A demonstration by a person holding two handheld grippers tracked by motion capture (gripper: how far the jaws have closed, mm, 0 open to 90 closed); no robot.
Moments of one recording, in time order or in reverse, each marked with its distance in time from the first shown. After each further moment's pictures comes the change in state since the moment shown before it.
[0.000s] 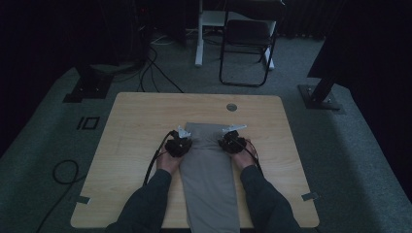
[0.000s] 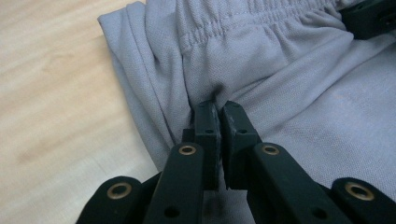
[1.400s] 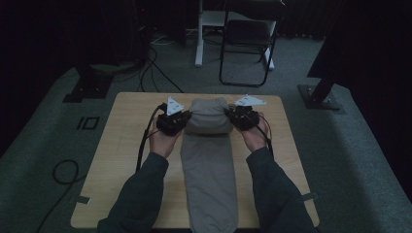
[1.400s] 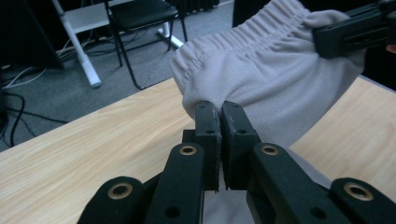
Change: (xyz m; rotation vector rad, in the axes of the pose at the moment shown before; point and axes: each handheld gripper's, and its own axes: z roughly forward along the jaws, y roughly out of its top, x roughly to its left) left arm -0.005 0.085 -0.124 -0.294 0.005 0.033; right arm 0.005 0.084 -0.118 -0.319 -0.057 -0.074
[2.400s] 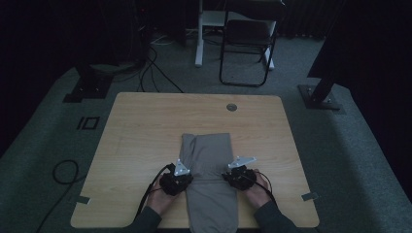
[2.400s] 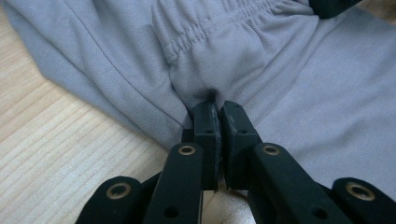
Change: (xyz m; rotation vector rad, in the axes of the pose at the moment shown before) left arm -0.076 -0.158 -0.007 0.352 -0.186 0.041; right arm 0.066 -0.166 -0.019 0.365 0.210 -0.016
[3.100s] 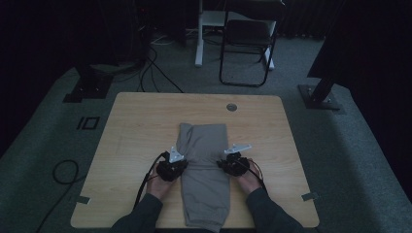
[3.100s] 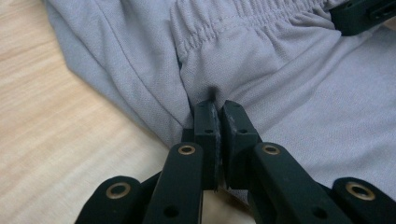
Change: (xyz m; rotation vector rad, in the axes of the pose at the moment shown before) left arm 0.050 0.011 0.019 -0.079 0.089 -0.076; right arm -0.026 0.032 0.034 -0.061 0.006 0.069
